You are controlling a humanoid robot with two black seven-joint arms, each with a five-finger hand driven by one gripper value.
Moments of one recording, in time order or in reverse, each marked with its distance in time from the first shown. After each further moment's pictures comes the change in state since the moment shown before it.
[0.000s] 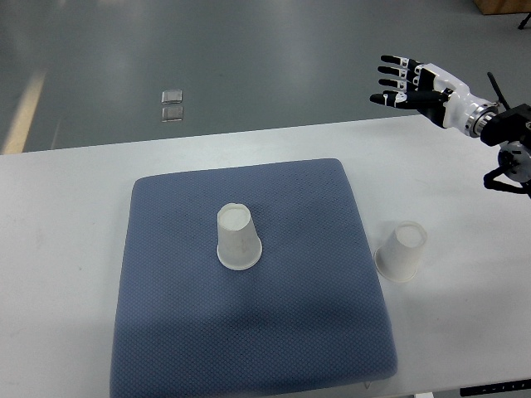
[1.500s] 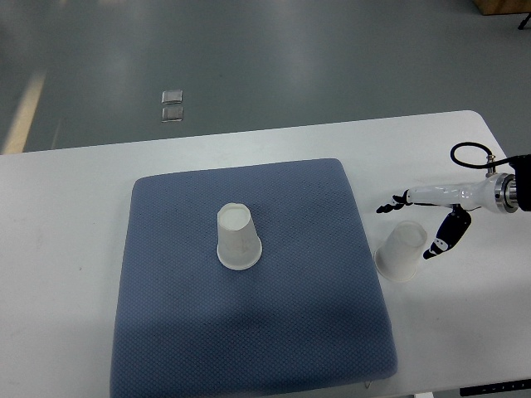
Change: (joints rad) left arm 0.000 0.000 0.000 0.000 0.000 0.000 0.000; right arm -0.033 -0.378 -0.404 0.515 -0.832 0.149 0.099
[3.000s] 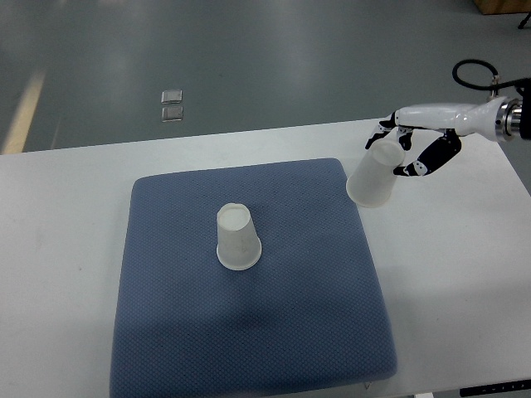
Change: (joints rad) left arm 0.000 0.000 0.000 0.000 0.000 0.000 0.000; right arm 0.303 0.004 0.014 -0.010 0.127 0.015 0.012
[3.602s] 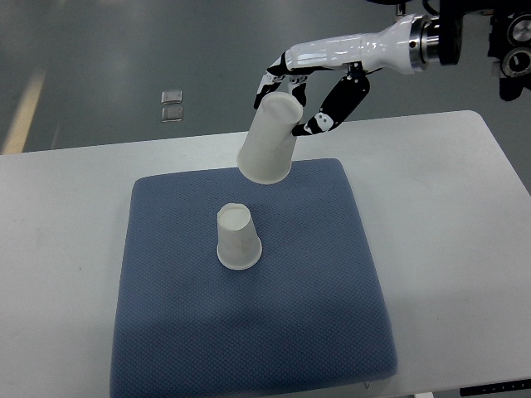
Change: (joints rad) left arm 0.000 0.000 0.000 0.000 0.000 0.000 0.000; right arm 0.266 0.270 -0.005 0.002 0.162 0.130 -0.085
